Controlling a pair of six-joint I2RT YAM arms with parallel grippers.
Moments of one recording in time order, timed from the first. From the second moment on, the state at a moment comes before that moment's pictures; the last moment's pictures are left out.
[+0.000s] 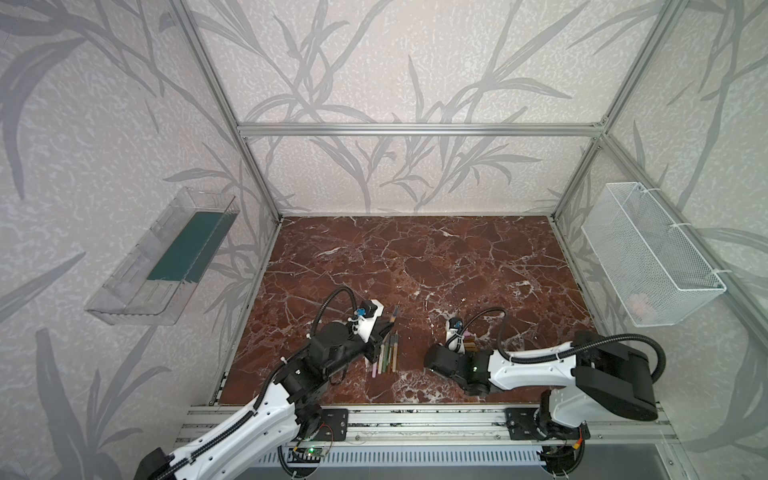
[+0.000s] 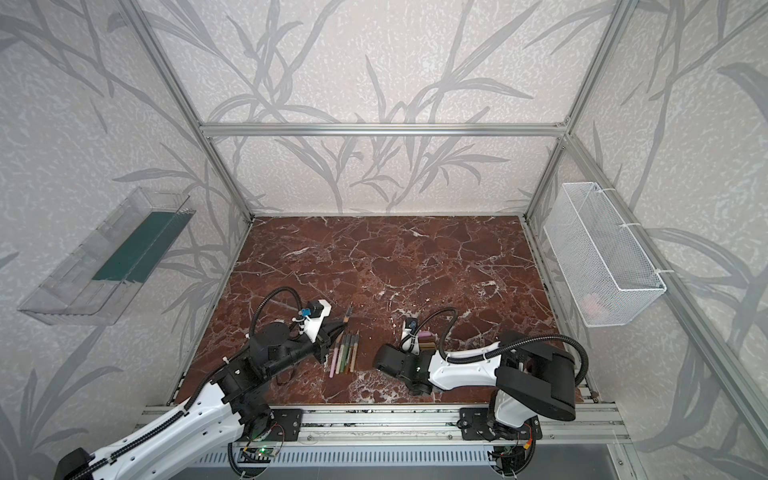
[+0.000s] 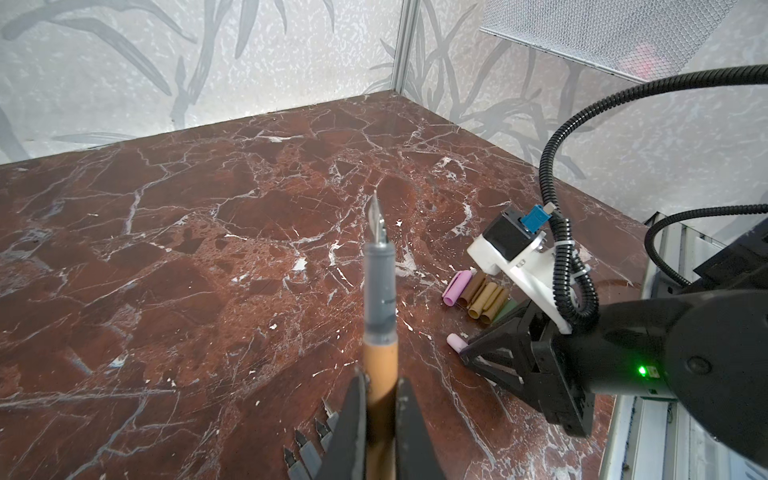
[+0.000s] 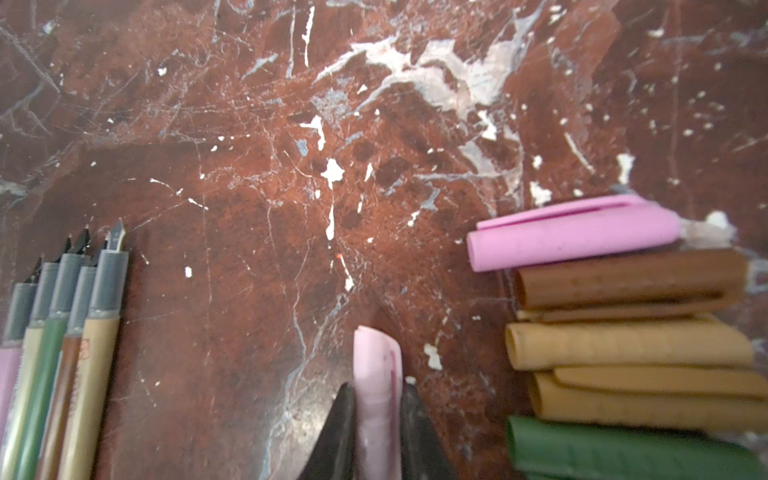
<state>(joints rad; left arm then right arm) -0.72 0.61 0.29 0.02 0.13 -0.13 1.22 1.49 0.57 -0.15 0.49 1.20</state>
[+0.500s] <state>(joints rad) -0.72 0.59 0.25 0.21 0.31 -0.39 1.16 0.97 0.46 -0.05 0.45 0.98</state>
